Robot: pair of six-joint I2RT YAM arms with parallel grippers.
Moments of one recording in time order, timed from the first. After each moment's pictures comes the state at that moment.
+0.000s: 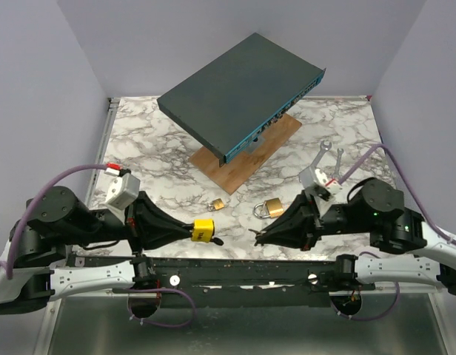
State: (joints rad) left arm -1.26 0.62 1.38 -0.80 0.21 -0.34; right arm 1.31 0.81 1.13 -0.29 -0.33 0.25
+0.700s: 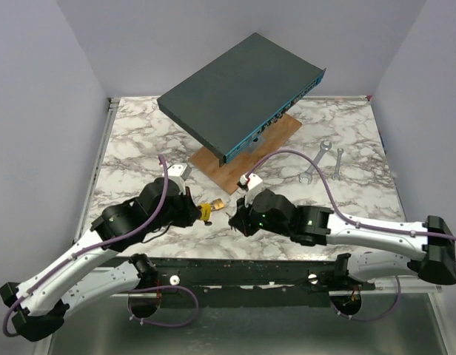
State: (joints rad) left arm -0.91 0.74 0.97 -0.88 -0.13 -0.64; right arm 1.25 1.17 0.91 -0.26 0.21 0.50
